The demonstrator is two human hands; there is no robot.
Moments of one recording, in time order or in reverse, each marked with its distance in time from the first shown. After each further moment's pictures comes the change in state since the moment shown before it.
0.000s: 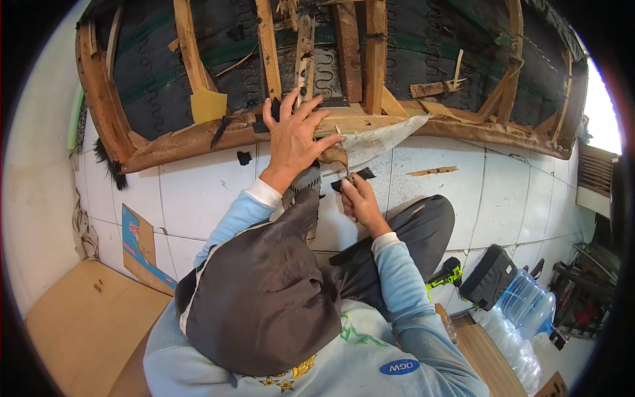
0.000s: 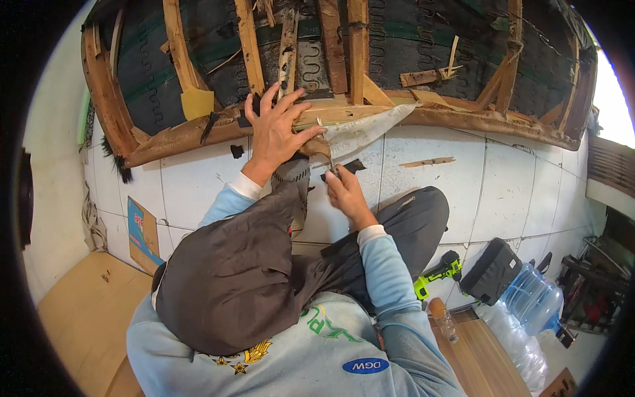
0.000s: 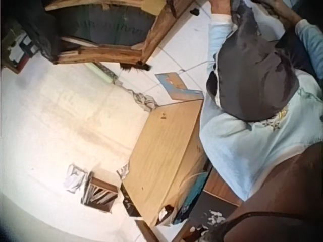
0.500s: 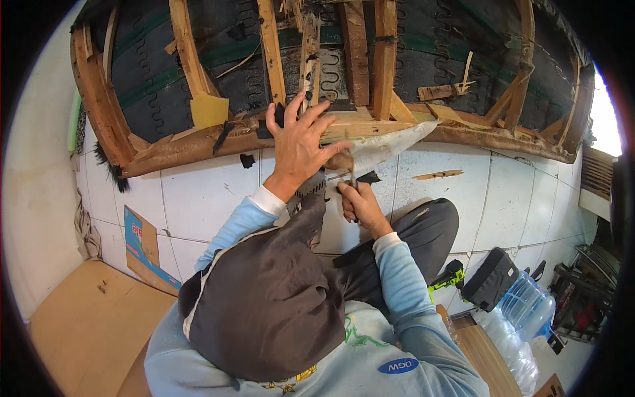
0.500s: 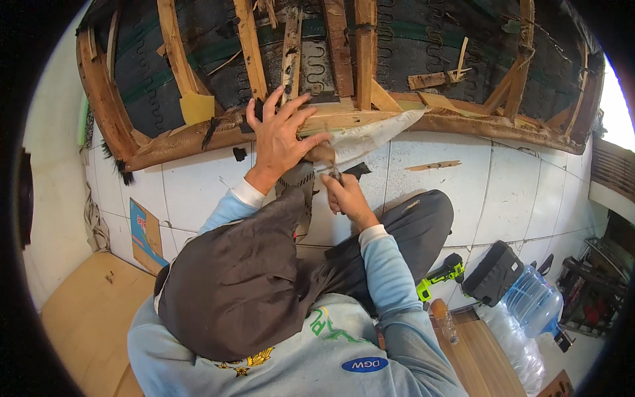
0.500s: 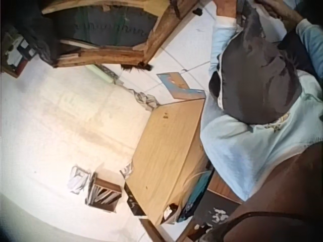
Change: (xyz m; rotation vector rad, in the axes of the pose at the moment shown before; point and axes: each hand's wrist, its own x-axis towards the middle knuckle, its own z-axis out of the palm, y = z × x) left_hand 0.003 0.000 0.000 -0.027 0.015 -0.001; right_hand 0.008 -0.035 0.019 0.054 -0.025 0.186
